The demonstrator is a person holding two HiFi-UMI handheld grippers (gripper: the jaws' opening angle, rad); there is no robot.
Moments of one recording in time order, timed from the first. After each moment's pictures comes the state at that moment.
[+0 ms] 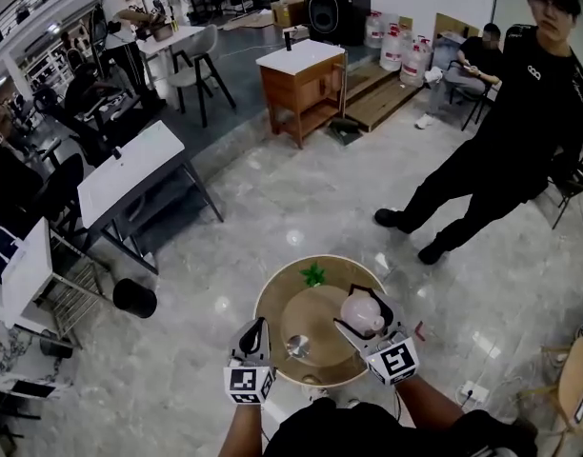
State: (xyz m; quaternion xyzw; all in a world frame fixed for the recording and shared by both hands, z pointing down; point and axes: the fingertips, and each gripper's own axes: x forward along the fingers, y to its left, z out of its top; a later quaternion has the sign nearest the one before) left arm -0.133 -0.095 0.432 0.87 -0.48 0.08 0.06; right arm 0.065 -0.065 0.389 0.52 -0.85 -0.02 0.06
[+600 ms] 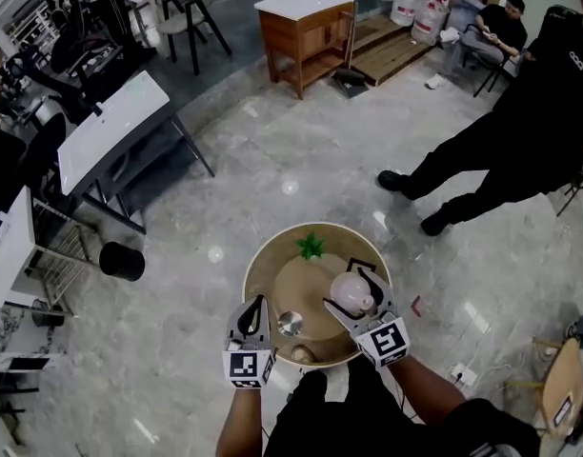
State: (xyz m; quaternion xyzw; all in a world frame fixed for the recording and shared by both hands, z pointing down) left arm -0.101 -0.134 0.483 0.86 -0.50 0.10 0.08; right arm 0.071 -0.122 0.471 0.49 -0.86 0.05 0.10
